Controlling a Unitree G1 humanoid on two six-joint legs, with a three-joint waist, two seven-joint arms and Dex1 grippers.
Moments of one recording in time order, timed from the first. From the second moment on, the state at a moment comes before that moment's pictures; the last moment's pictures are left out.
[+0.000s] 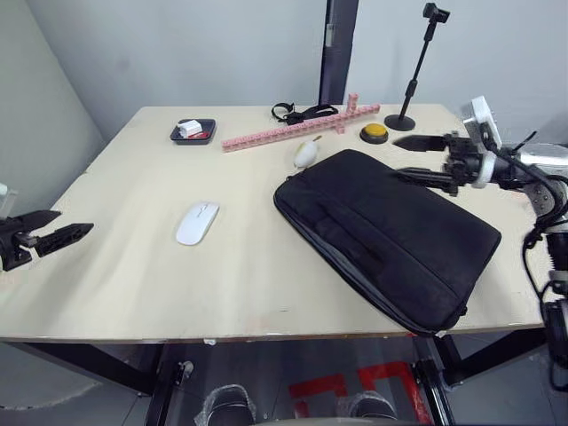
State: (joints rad) left arm 0.00 1.03 0.69 0.19 -0.52 0.60 -1.06; right arm -0.79 -0.75 -0.14 0.08 0.67 0.65 1.30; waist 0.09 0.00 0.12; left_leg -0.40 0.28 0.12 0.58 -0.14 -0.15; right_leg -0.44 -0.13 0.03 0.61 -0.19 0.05
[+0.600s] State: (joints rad) left arm 0.12 0.87 0.78 -0.20 -0.65 0.77 -0.85; right arm -0.72 -0.62 -0.10 -0.21 0.79 0.65 1.16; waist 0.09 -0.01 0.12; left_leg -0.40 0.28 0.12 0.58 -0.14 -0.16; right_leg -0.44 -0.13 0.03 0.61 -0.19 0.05
